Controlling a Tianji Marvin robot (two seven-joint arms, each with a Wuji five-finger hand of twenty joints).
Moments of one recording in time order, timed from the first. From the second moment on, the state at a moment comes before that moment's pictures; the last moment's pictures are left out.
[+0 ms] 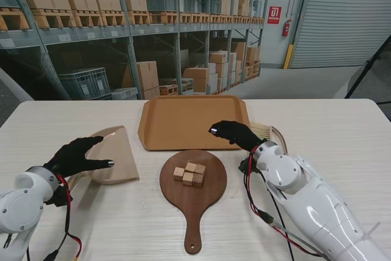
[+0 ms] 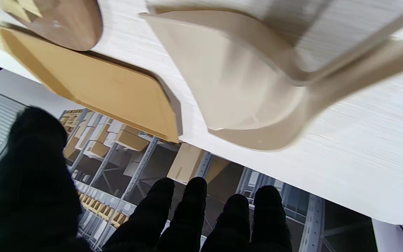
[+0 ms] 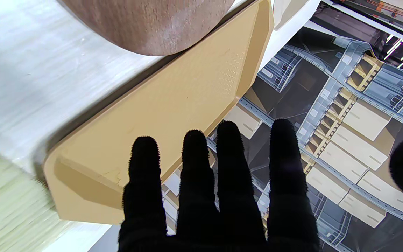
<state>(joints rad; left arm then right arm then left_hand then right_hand) 1.78 -1.05 -1.69 -1.81 0.63 -0.01 -0.36 -1.21 -1.18 1.03 -1.28 -0.14 -0.09 0.06 0.70 -0.27 -0.02 0.00 0.32 0.34 0.01 0.25 0.23 0.29 0.30 0.19 0.09 0.33 0.11 0.21 -0.07 0.28 0.52 0.29 0.14 -0.37 0.68 -0.06 0.62 -0.12 0.52 0.49 0.76 0.10 0.38 0.31 0.62 0.11 0.28 0.29 0.32 0.29 0.61 0.58</state>
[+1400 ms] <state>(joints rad) 1.75 -1.02 -1.70 -1.63 0.97 0.01 -0.37 -1.22 -1.17 1.03 -1.28 -0.12 -0.08 0.06 0.78 -0.29 0.00 0.00 0.29 0.36 0.01 0.24 0.21 0.28 0.31 0.21 0.09 0.32 0.22 0.21 -0.06 0.24 0.65 0.32 0.14 -0.37 0.67 -0.06 0.62 -0.12 0.52 0.49 0.78 0.10 0.39 0.33 0.64 0.11 0.29 0.29 0.33 0.29 0.61 0.58</state>
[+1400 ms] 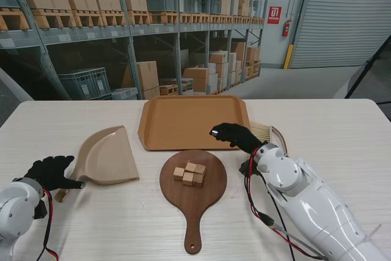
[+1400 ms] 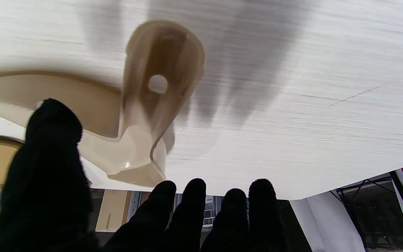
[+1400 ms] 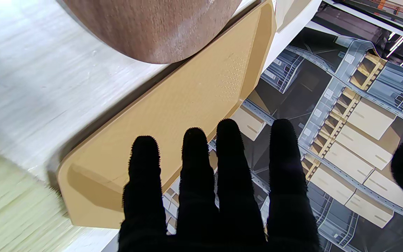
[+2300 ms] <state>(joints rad) 1.57 -1.01 -1.54 -1.44 0.99 0.15 -0.36 -1.22 -1.17 1.02 -1.27 -0.11 -0.08 0.08 0.91 -0.21 -0.01 -0.01 0.43 0.36 0.13 0.28 0.44 0.27 0.32 0.30 0.30 0.30 0.40 0.29 0.01 0.23 0.93 0.45 0.14 -0.37 0.66 -0.06 0.62 -0.12 0.52 0.49 0.78 0.10 0.40 0.34 0.64 0.11 0.29 0.29 0.33 0.29 0.61 0.58</state>
